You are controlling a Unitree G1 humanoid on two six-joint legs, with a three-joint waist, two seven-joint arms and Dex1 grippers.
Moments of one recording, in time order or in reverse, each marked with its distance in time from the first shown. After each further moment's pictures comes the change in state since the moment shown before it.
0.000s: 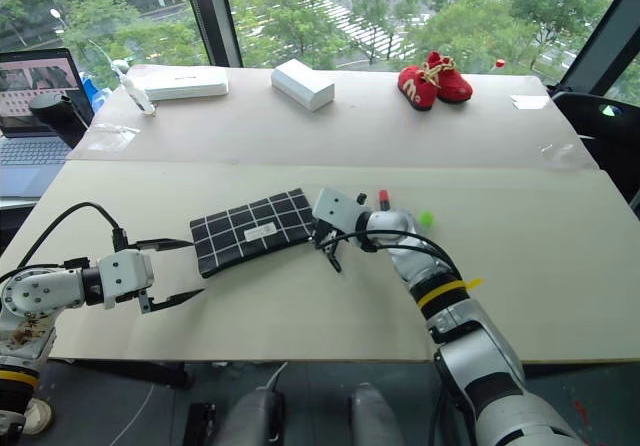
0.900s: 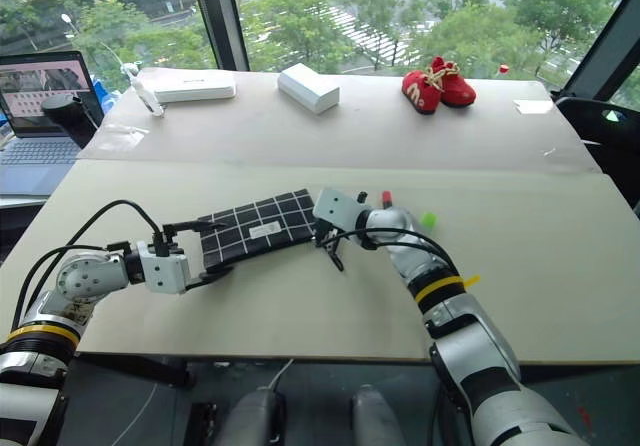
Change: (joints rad) left arm -0.323 -0.077 -0.215 0.503 0.301 -0.629 0.323; right arm -0.021 0.012 -0.018 0.067 -0.030 -0.038 -0.016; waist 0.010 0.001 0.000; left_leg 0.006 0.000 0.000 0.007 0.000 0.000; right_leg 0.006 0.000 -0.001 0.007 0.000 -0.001
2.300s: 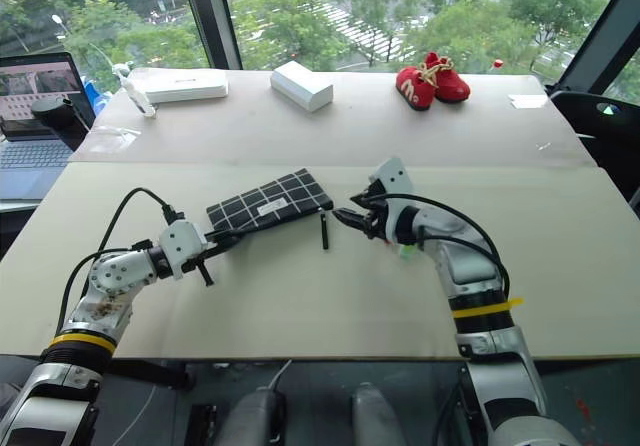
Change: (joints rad) left arm 0.070 -0.164 0.052 -0.266 -0.298 0.621 -0.069; right arm 0.183 -0.050 -0.282 -0.514 0.426 0.625 -0.026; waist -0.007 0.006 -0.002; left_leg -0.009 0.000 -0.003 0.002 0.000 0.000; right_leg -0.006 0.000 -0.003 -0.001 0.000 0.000
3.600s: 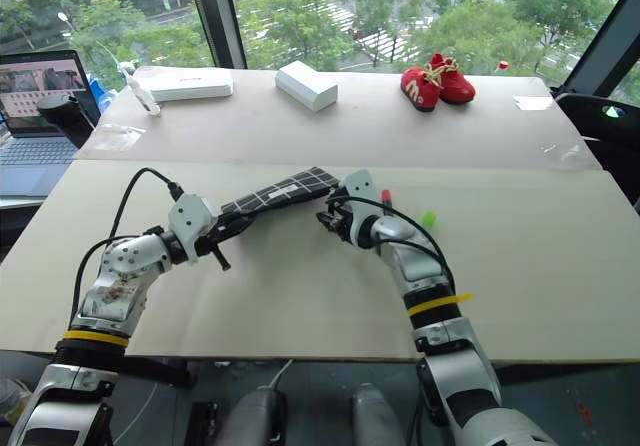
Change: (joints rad) left arm 0.004 -0.062 0.035 -0.285 -0.038 0.364 0.049; right arm -0.065 0.173 0.035 0.261 -0.080 -0.083 -0.219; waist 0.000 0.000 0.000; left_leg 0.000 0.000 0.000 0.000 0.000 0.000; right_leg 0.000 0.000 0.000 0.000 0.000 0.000
